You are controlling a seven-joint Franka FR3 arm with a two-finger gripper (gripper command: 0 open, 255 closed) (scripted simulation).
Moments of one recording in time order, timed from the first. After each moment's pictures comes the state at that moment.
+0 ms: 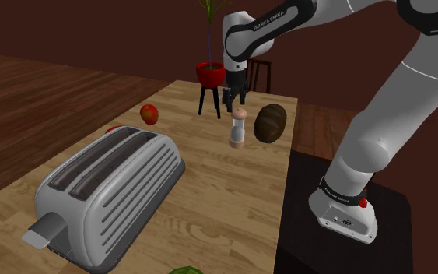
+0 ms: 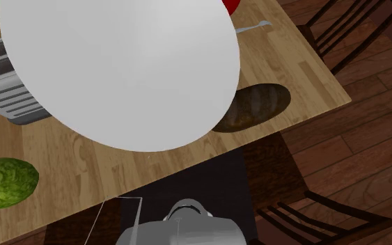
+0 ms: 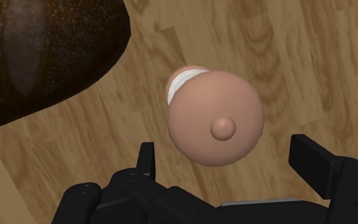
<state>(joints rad) -0.02 -0.18 -0.04 -2.29 -0.01 2.02 -0.03</state>
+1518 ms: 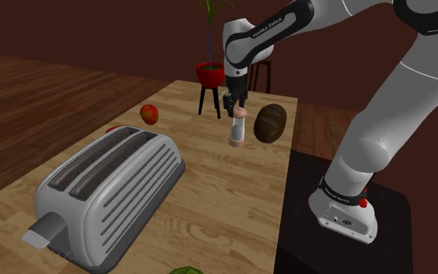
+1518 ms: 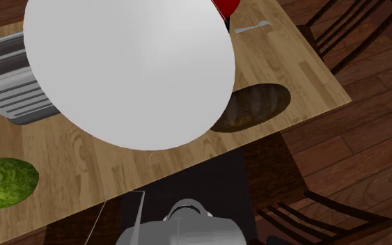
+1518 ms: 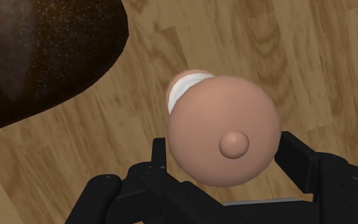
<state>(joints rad) -0.02 -0.17 -0.04 -2.33 -0.01 2.07 -0.03</state>
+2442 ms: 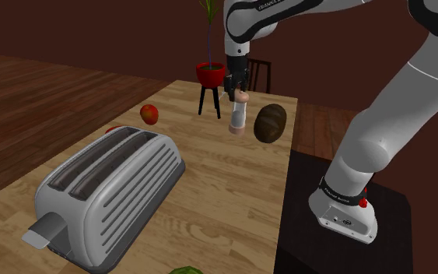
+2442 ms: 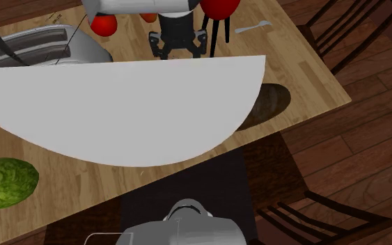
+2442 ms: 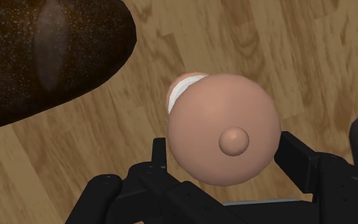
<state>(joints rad) -0.02 -0.24 -0.04 -2.20 -0.01 1.88 -0.03</state>
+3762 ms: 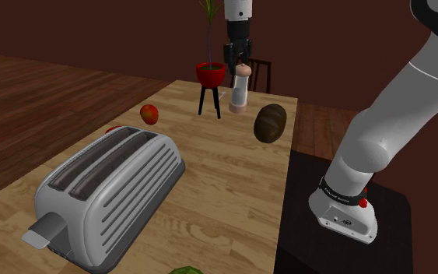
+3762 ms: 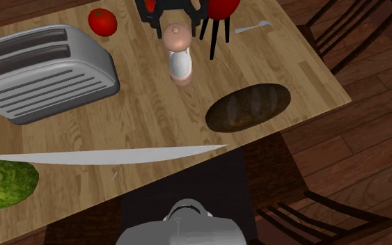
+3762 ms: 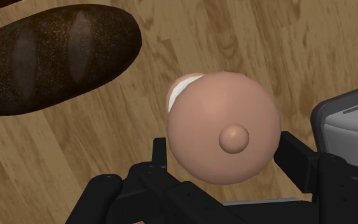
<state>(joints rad) -0.02 -0.25 -0.04 -1.94 -0.01 1.61 -0.03</state>
